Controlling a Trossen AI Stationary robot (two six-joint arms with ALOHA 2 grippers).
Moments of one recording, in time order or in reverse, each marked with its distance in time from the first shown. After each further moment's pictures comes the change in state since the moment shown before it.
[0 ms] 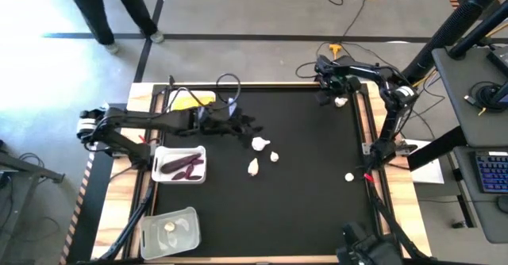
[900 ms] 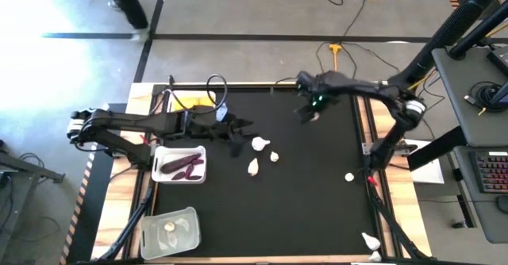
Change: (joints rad) left arm -0.096 -0.101 0.021 -0.025 -0.008 0.092; right arm 0.382 -0.186 -0.021 0.007 -0.256 0.115
